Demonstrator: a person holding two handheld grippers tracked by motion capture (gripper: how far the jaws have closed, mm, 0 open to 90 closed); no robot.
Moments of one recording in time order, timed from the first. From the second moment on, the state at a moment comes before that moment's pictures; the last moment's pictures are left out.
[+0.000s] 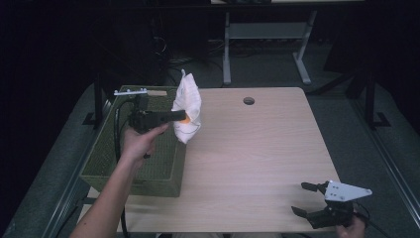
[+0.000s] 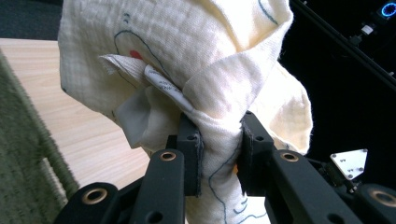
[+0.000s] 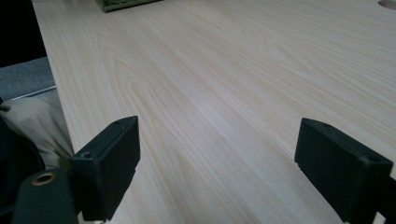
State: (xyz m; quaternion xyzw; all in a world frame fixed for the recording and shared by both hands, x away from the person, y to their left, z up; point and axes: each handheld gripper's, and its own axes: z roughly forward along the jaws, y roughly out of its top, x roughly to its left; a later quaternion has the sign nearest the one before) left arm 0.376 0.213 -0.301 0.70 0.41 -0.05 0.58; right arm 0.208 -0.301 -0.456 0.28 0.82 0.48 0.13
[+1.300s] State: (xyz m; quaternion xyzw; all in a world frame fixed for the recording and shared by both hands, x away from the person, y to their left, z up) left arm 0.385 0.125 -0.324 0.75 0.38 -0.08 0.54; right arm 0.208 -0.302 -0.455 0.27 0.82 0.48 0.13
